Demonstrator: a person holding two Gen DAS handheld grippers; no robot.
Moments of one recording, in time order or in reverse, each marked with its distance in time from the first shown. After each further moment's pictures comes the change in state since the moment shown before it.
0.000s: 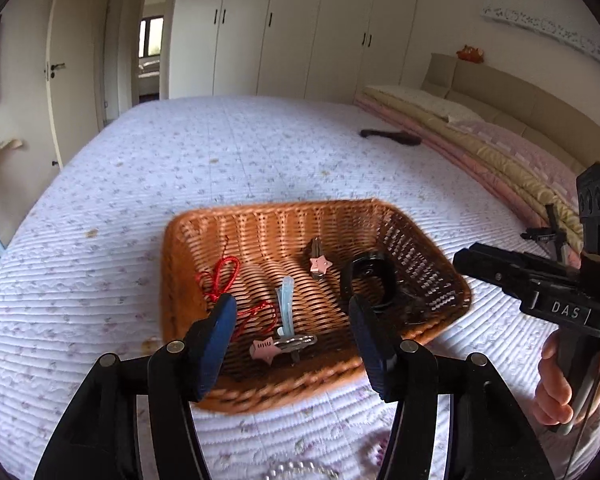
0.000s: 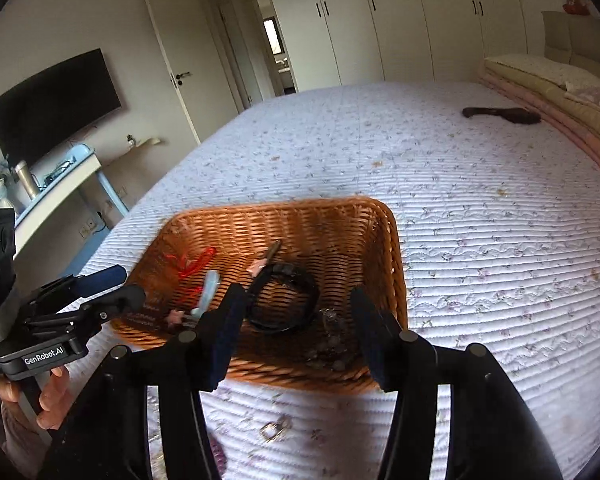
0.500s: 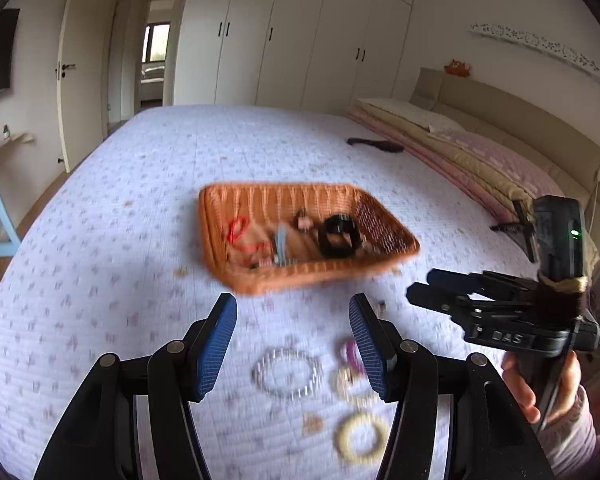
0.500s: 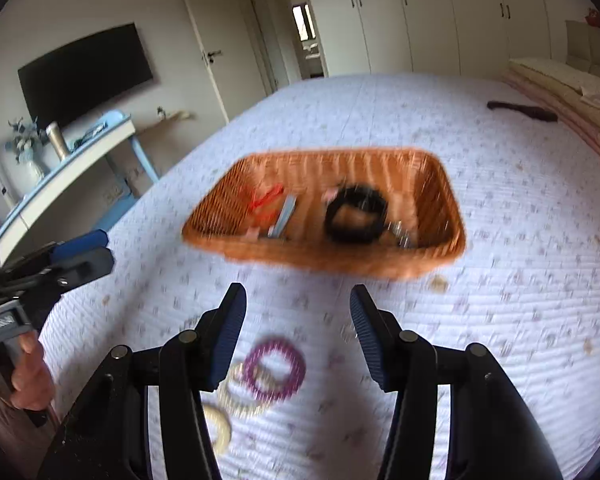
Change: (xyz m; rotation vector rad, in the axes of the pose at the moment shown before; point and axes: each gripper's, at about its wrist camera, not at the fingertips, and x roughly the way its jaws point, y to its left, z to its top) left arm -0.108 0.000 -0.072 -0.014 -0.023 -0.024; right arm -0.040 0.064 -0.073 -0.075 0.070 0.059
